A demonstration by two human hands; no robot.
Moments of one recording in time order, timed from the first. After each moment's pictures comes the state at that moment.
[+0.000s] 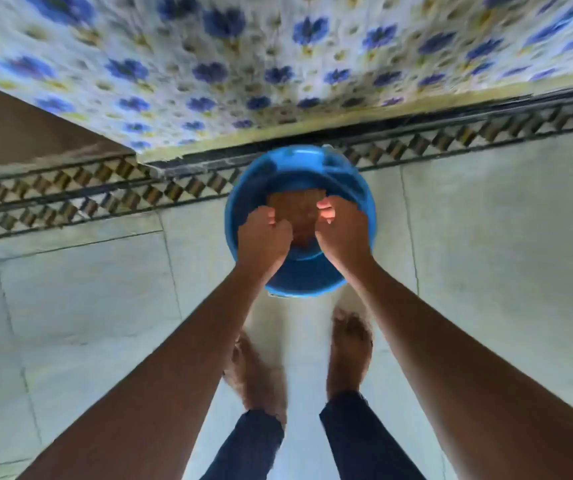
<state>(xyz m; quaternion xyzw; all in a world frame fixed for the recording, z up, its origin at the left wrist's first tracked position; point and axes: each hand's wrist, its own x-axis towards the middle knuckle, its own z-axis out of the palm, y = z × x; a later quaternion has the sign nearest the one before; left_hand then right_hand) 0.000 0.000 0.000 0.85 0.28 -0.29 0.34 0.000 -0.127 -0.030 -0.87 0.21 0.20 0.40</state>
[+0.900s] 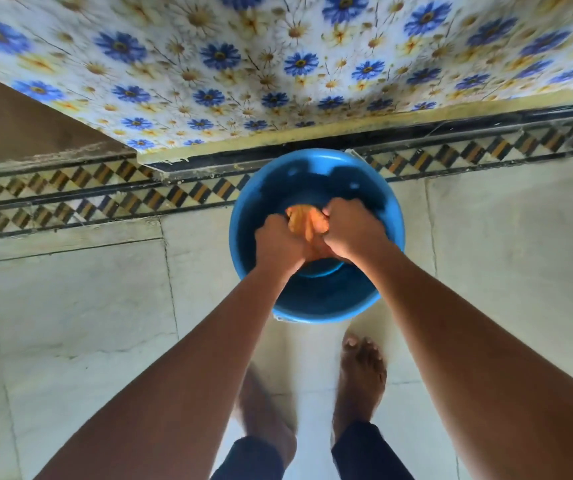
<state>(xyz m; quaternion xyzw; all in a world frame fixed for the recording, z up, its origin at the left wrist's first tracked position) 0.011 -0.007 -0.041 0.81 0.34 -0.31 0.36 0.045 -0.126 -0.044 -0.91 0.02 0.37 0.17</state>
